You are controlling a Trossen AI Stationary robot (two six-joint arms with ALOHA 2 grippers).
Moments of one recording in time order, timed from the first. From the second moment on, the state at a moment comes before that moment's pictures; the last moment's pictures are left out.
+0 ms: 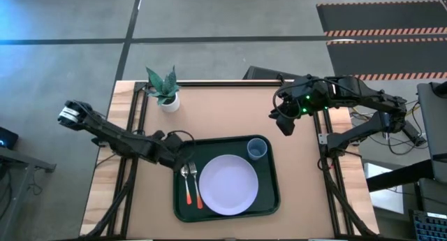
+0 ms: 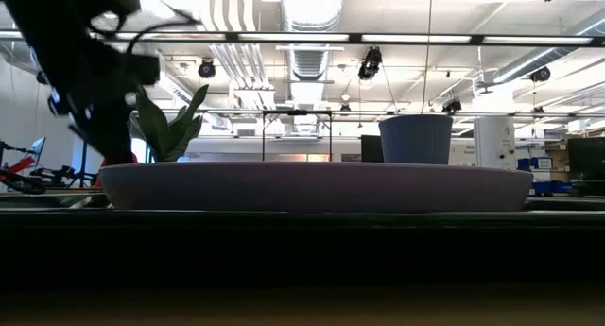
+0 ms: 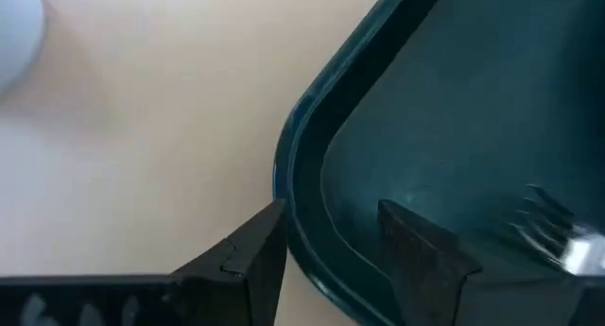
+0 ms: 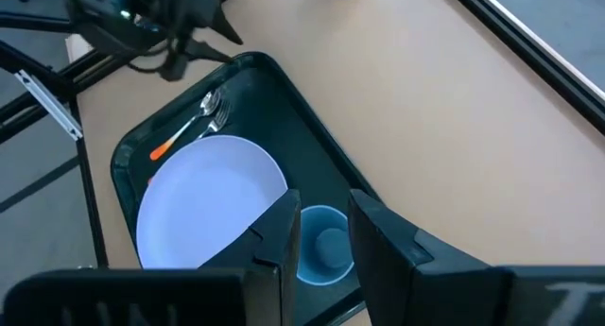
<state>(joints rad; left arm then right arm) -0.35 1.26 0.68 -0.76 -0.49 -1.04 -0.06 1.30 1.69 -1.19 0.02 0.46</state>
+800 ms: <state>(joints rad) -0.03 1.46 0.60 -0.40 -0.50 -0.70 -0.06 1.30 1.69 -1.19 0.02 0.47</state>
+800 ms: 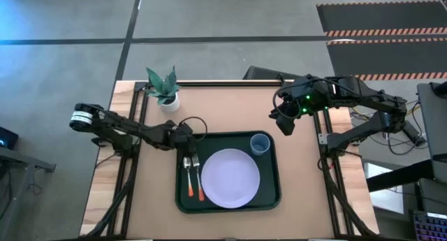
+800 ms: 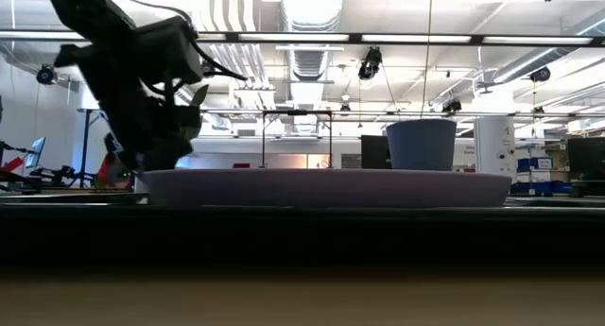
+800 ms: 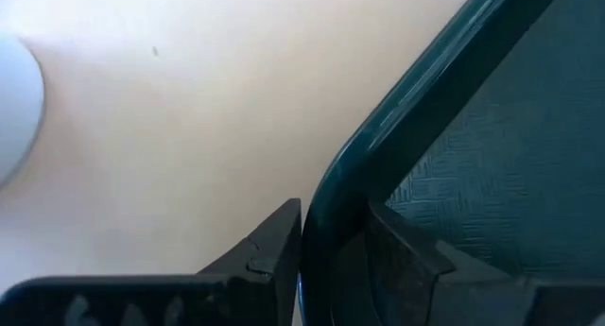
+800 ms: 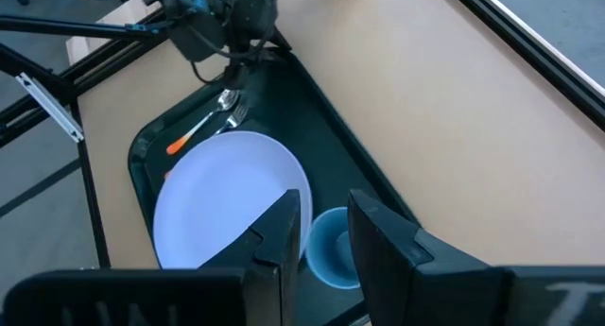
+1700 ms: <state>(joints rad) 0.15 1.46 0.64 -0.16 -0.48 -0.36 -0.06 1.30 1.69 -1.19 0.02 0.51</state>
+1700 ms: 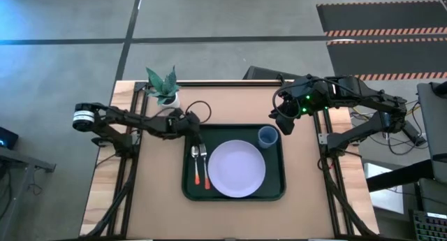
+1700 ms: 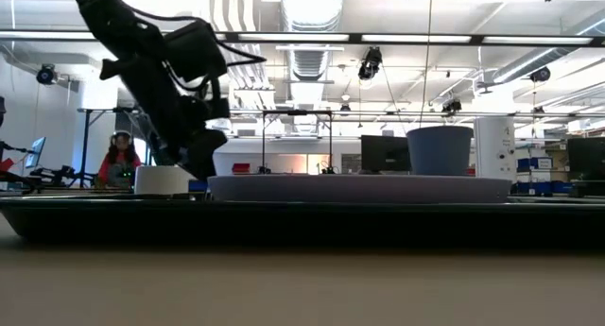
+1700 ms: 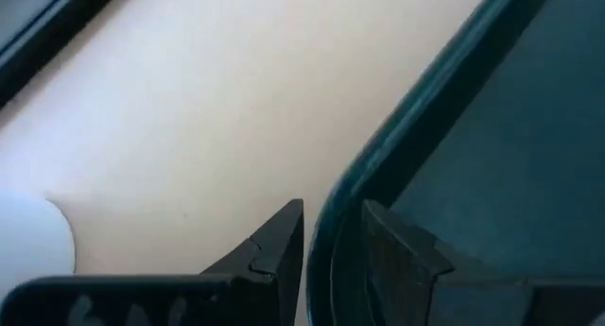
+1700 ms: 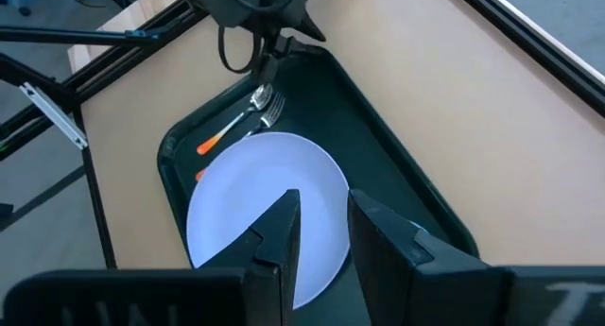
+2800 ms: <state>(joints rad) -0.01 0.78 0.73 -0.48 -0.51 -0.57 0.29 1.45 1.39 -1.21 -0.15 0.91</state>
